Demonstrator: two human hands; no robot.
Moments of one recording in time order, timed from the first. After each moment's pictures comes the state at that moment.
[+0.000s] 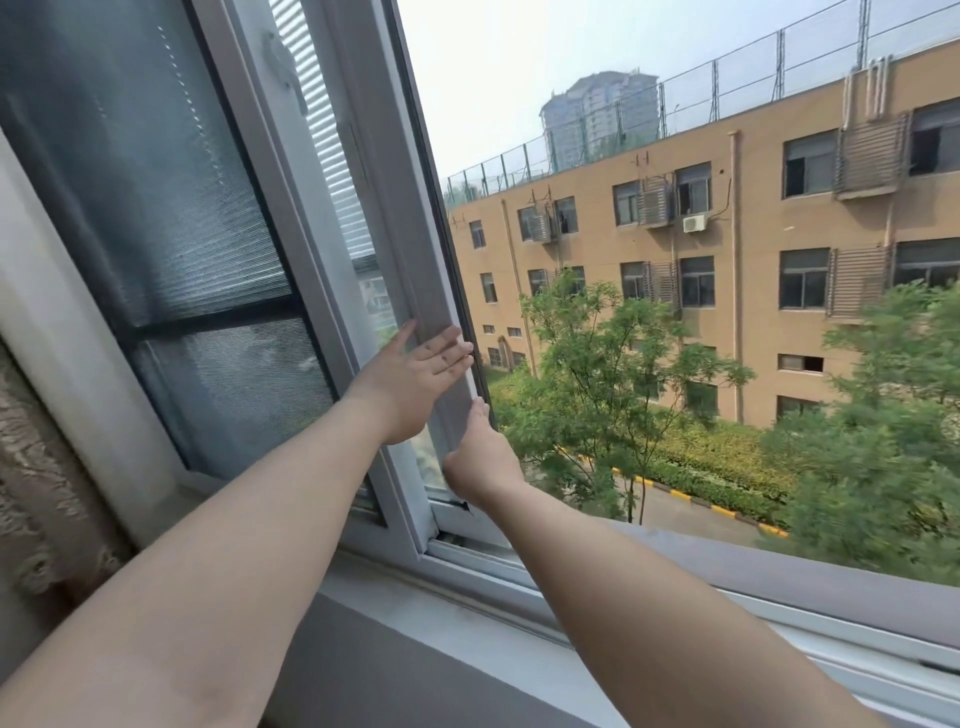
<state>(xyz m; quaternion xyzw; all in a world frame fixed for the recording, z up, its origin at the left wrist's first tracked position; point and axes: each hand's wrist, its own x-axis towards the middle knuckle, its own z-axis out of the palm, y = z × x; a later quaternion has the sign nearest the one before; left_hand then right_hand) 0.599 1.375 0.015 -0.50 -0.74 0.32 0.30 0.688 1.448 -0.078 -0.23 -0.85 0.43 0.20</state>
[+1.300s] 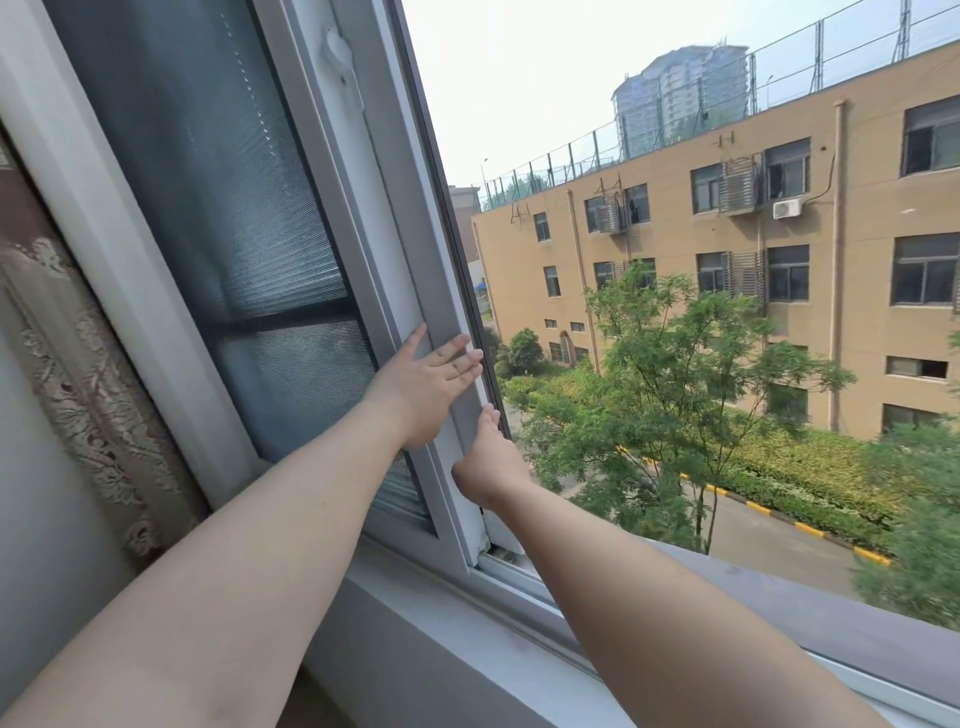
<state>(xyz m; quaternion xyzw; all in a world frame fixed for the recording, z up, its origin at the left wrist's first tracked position) 0.562 1.375 0.033 -0.43 -0.77 0.38 0.28 0.624 1.459 -0.066 -0.16 -0.88 0.42 0.14</state>
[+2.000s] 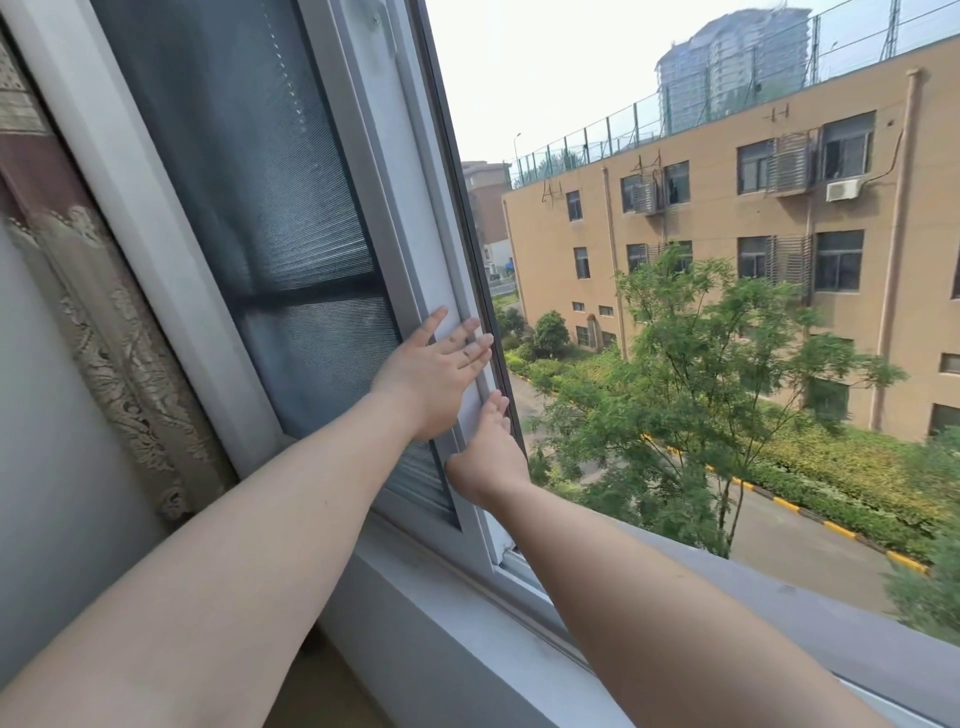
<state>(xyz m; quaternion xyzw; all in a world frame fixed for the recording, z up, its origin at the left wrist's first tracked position) 0.529 1.372 0.025 -0.40 -0.76 0.40 0.31 0.577 1.448 -0.079 -0.14 -0.87 0.44 0.15</state>
